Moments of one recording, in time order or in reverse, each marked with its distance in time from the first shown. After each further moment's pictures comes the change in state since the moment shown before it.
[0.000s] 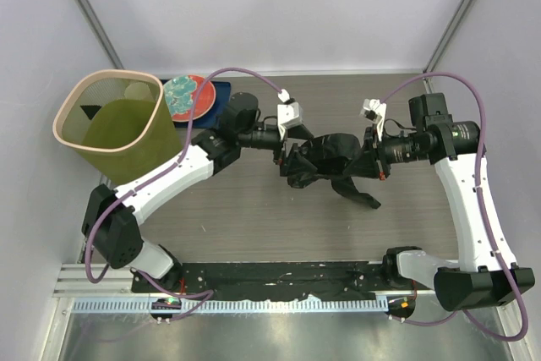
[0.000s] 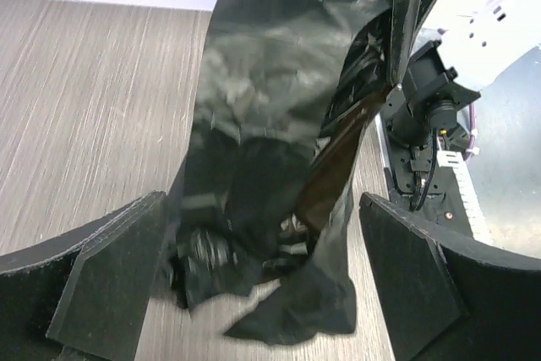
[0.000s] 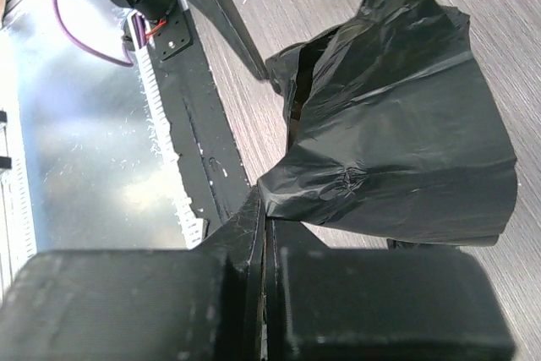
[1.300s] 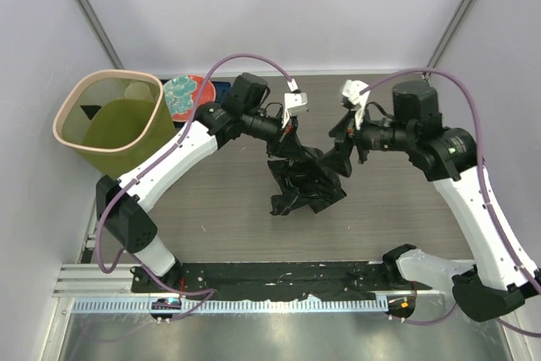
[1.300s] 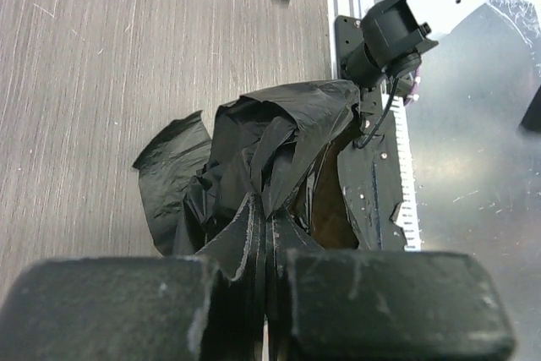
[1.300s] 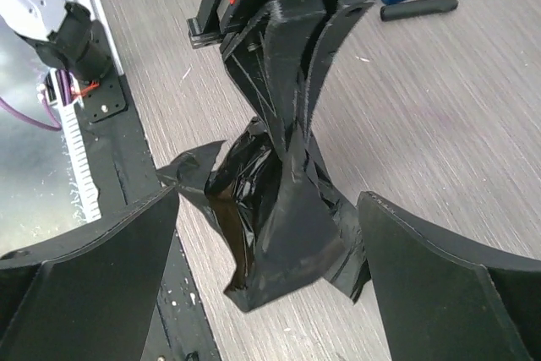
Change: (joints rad) left arm 0.009 0.124 0.347 -0.617 0.051 0.128; right arm 0.313 -0.066 0.101 0.411 0.322 0.344
